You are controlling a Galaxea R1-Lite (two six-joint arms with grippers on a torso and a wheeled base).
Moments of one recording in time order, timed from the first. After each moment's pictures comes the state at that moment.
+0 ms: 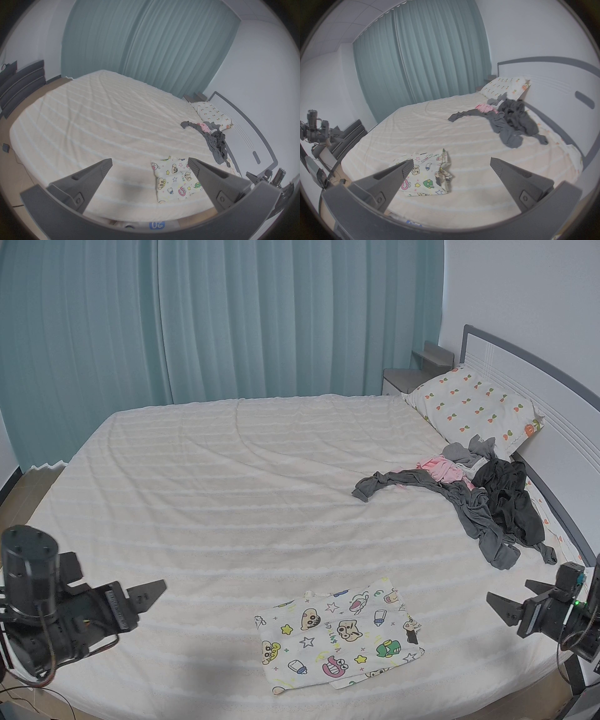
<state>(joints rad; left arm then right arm) -0.54 1.11 -0.45 -0.08 0.36 -0.68 0.32 1.15 -0.08 -0.67 -0.15 0.19</state>
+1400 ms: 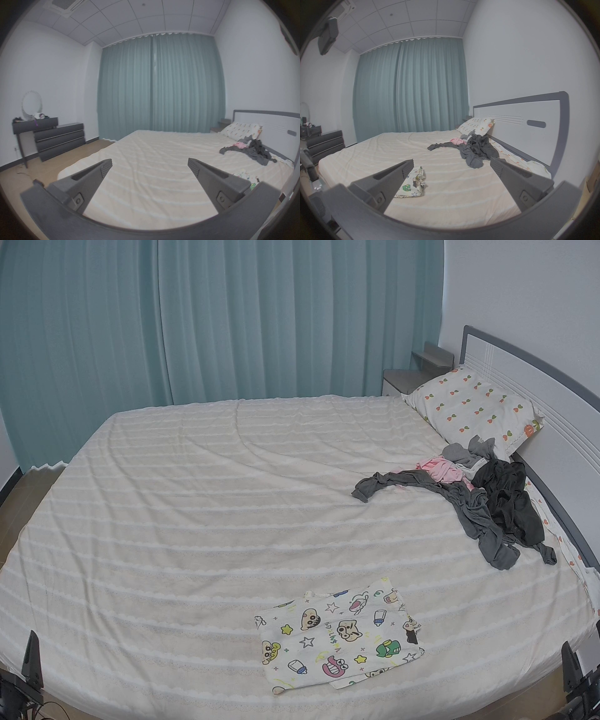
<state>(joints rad) 0.07 0.09 -0.09 -0.01 0.18 -0.05 -0.01 0.01 -0.02 0.01 -0.01 0.01</state>
